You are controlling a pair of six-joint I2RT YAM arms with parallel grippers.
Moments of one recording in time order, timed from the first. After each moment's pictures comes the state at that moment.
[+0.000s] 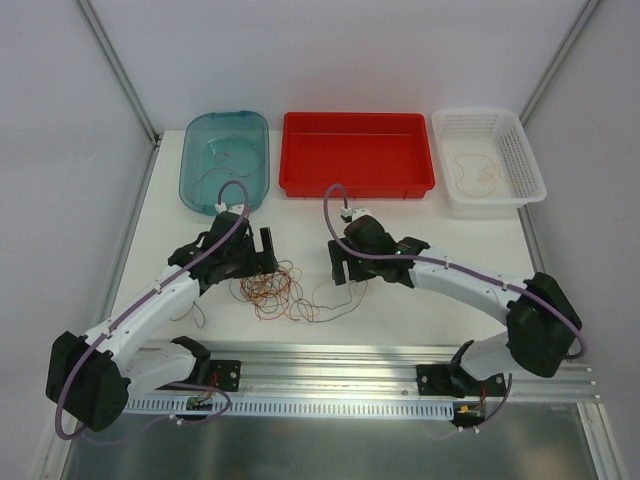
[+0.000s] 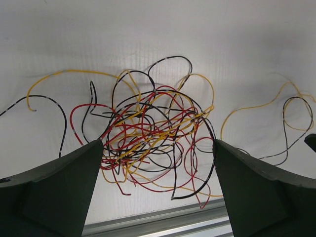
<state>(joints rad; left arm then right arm) -0.49 1.05 0.75 -0.58 -0.06 -0.58 0.87 1.39 0.94 -0.45 0.10 0.46</state>
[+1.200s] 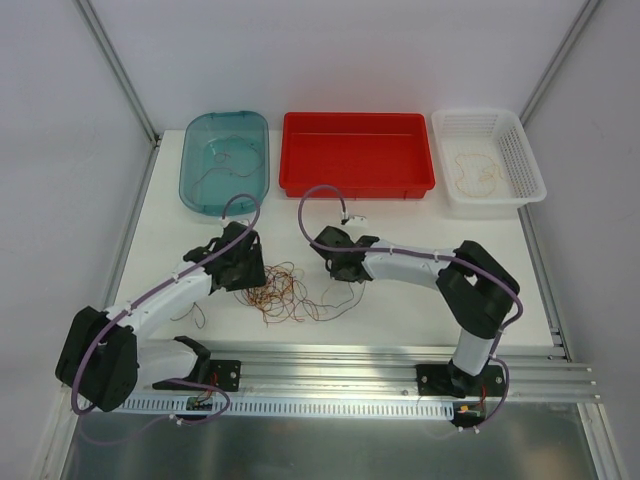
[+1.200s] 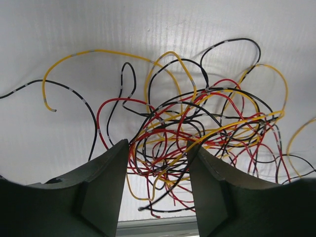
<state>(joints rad) -0.49 1.17 0.66 -0.56 -0.11 -0.61 0.95 1.81 1.13 -0.50 0.46 0.96</state>
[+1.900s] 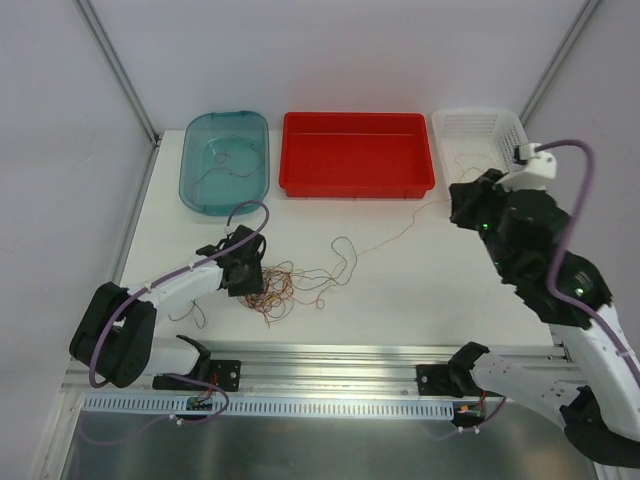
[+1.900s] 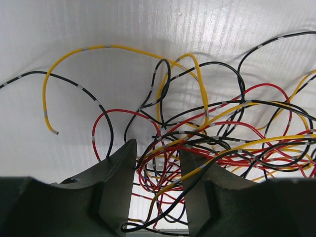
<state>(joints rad) -0.49 1.30 0.64 -0.54 -0.14 -0.61 0.72 0.90 1.38 -0.73 0.59 0.49</state>
